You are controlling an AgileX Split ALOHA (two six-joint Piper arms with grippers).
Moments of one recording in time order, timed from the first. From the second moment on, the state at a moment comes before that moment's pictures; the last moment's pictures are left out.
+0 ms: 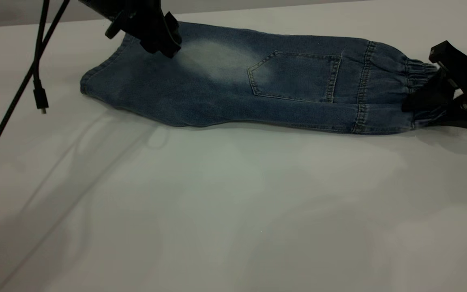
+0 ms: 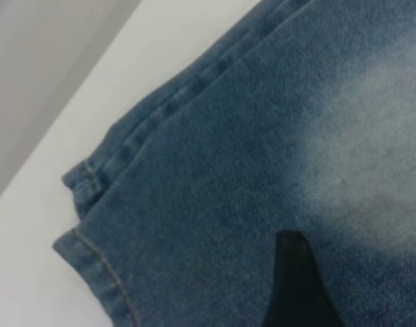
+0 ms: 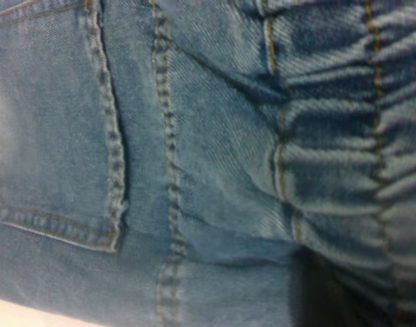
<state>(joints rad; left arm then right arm) -0.35 2.18 -1.30 0.23 0.01 0.39 -0.15 2.17 -0.80 1.74 0.62 -1.37</state>
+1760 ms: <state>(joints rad) -0.58 2.35 -1.30 0.23 -0.04 0.21 -0.15 2.02 -1.03 1.74 1.22 -1.34</state>
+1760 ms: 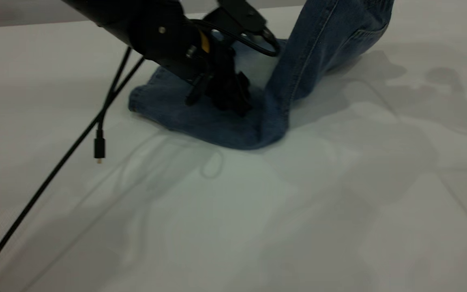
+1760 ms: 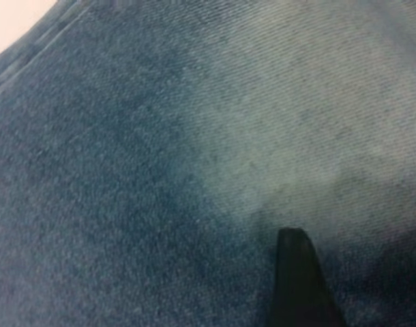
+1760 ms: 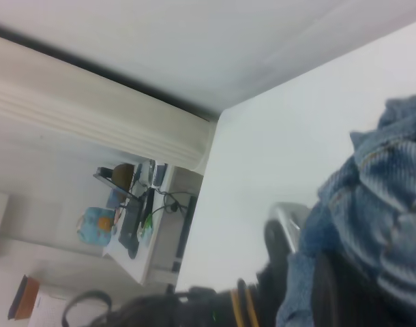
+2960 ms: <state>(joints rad) -0.52 2.09 -1.30 0.28 0.02 0.34 -0.10 1.99 -1.03 1.75 1.22 -1.32</state>
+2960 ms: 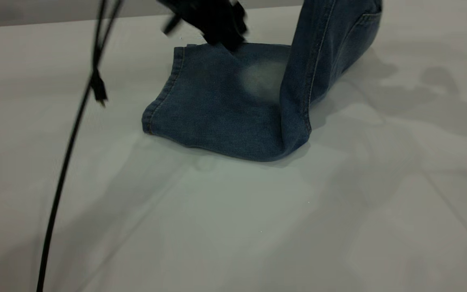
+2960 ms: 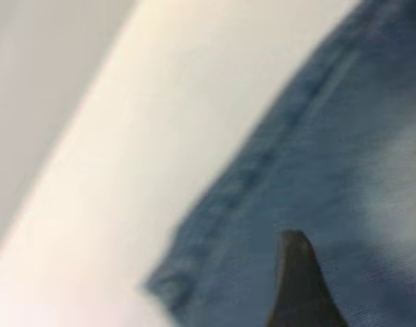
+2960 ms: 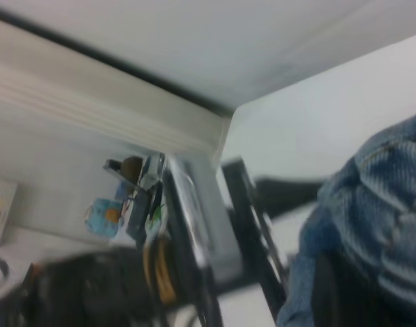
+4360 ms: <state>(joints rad) -0.21 1.66 -1.30 0.29 0.06 0.33 0.36 2.19 -1.22 1.75 0.75 -1.42</state>
